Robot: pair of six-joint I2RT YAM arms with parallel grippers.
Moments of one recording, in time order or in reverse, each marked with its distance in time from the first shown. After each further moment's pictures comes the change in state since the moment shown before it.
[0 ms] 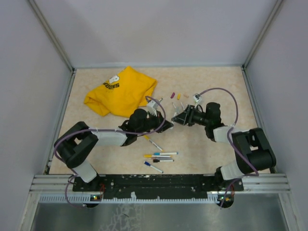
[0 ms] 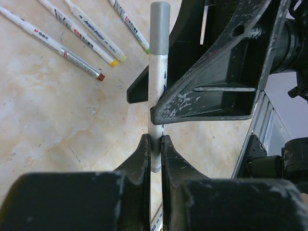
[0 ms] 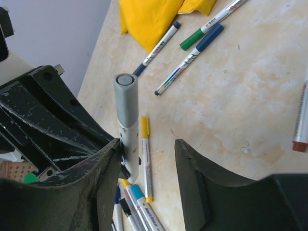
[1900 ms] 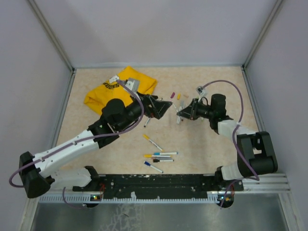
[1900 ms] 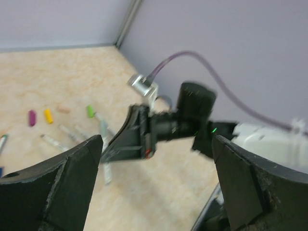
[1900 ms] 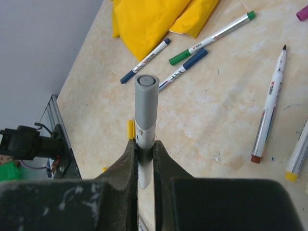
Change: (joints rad) left arm -0.114 -0.465 0.373 -0.492 -0.348 0.064; right arm -0.080 -0.046 0.129 -0.242 -0.064 -0.190
